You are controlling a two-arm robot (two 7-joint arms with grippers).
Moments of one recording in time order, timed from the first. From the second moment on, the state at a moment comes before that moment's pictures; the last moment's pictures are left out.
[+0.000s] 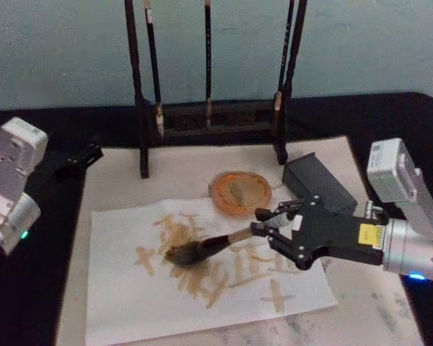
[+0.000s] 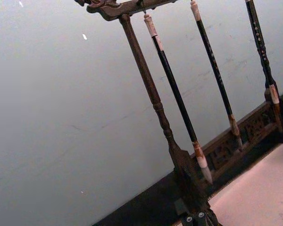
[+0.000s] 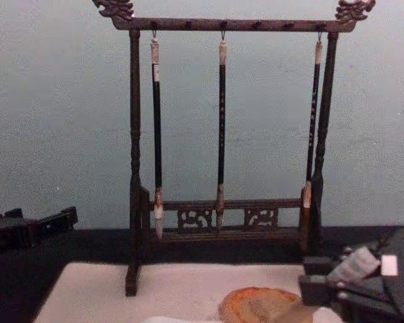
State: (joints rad) left arm -0.20 0.60 0.45 -1.41 -0.25 -0.12 0.03; right arm 0.11 0.78 -0.48 -1.83 0.47 0.06 0.64
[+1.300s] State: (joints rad) left arm -0.20 0.60 0.45 -1.41 -0.25 -0.12 0.03; right arm -0.03 0.85 -0.30 -1.91 0.52 -0.01 0.60
